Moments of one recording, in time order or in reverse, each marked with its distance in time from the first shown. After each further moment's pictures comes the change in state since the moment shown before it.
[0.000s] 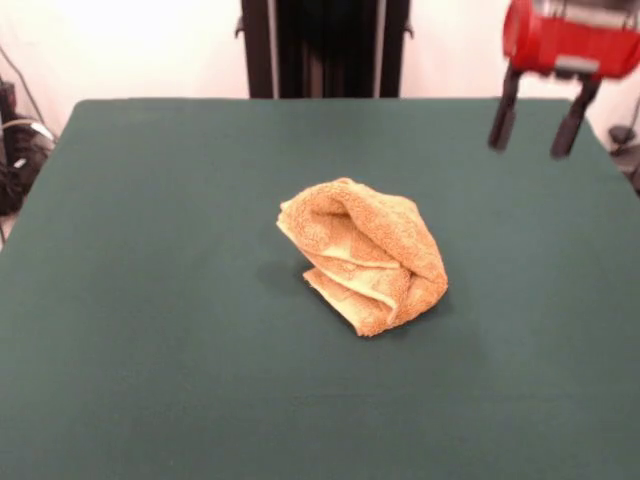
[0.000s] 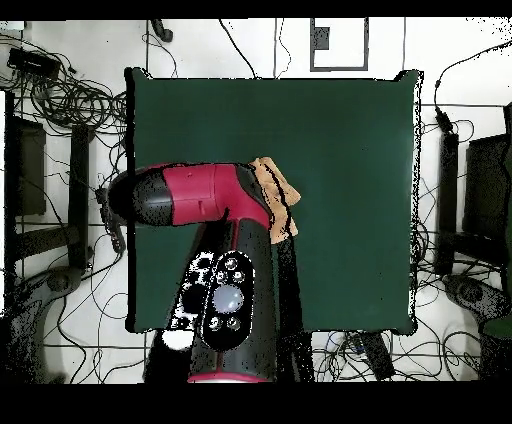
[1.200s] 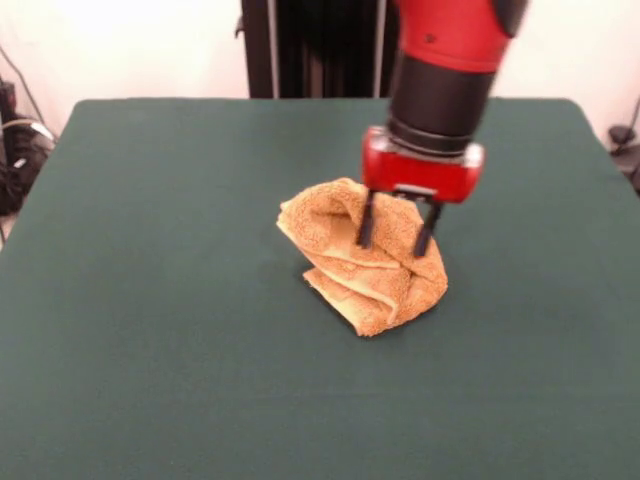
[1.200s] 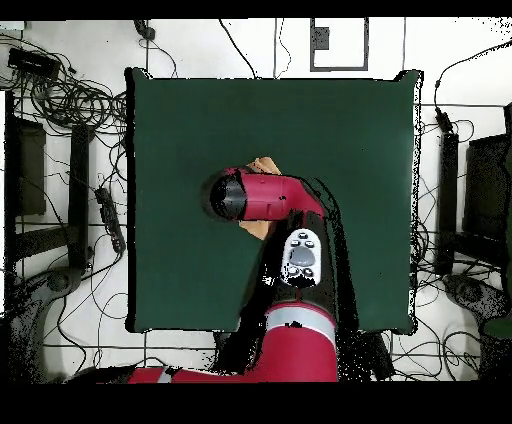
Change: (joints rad) arm -0.184 0.176 0.008 0.030 0.017 -0.218 0.008
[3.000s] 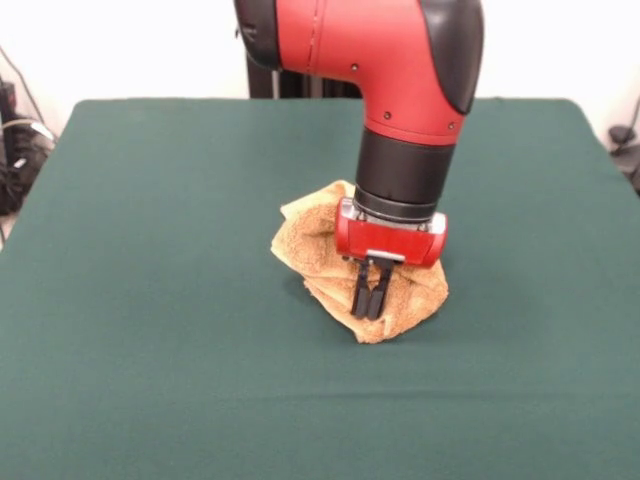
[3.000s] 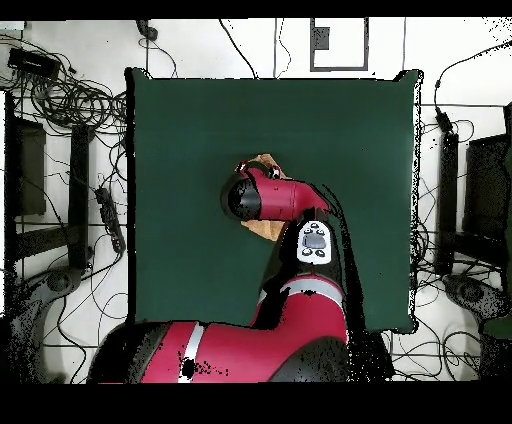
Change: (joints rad) arm -0.026 0.138 0.015 -0.046 0.000 -0.240 0.000
